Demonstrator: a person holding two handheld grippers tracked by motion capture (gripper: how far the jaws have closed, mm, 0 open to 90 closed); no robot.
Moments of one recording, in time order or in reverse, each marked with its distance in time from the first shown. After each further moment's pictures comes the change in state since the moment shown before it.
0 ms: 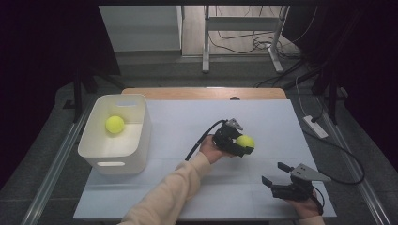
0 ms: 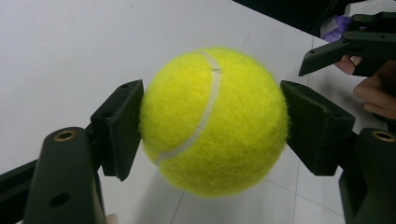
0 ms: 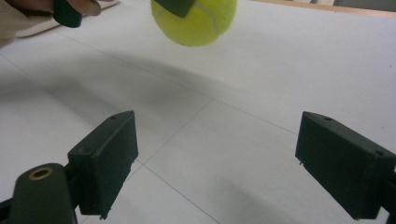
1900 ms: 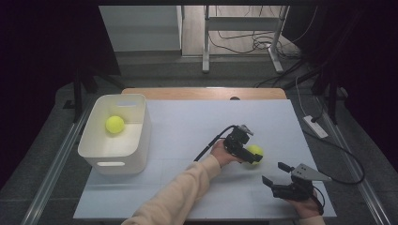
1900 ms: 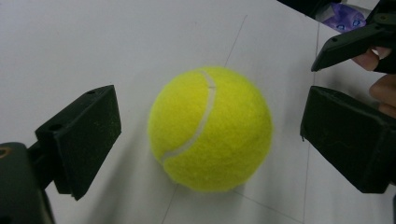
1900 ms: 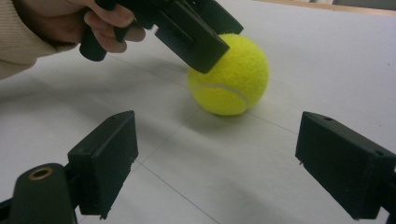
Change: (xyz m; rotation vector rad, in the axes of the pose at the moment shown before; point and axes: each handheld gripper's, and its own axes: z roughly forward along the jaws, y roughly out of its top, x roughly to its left) left arm -0.003 0.000 0.056 0.074 -0.065 -0.044; right arm -0.002 -0.001 0.000 -0.002 0.000 0.005
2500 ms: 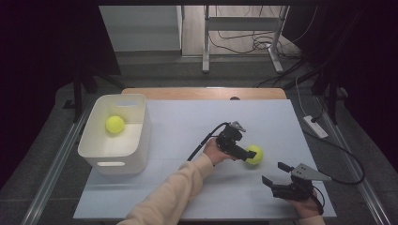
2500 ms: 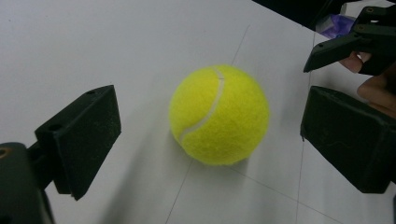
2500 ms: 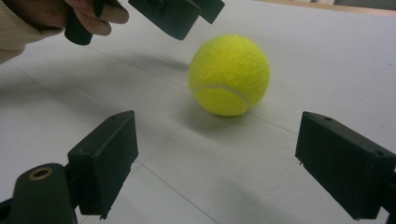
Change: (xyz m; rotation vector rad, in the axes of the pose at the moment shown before) left arm 0.004 -0.006 -0.028 -0.043 0.018 0.004; right arm 0.000 0.001 0.000 -0.001 0.003 0.001
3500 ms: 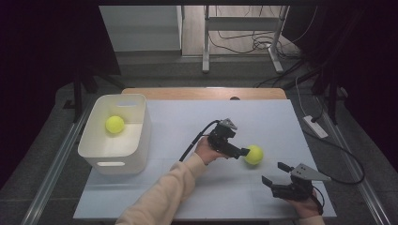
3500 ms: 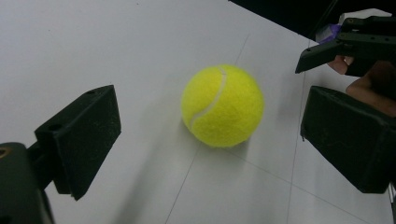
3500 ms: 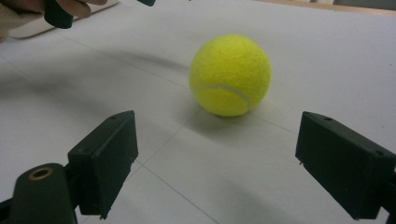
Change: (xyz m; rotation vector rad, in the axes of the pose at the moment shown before) left arm 0.001 -0.007 -0.031 -0.043 0.024 0.005; right arm 0.001 0.000 0.000 0.005 -0.002 -0.002
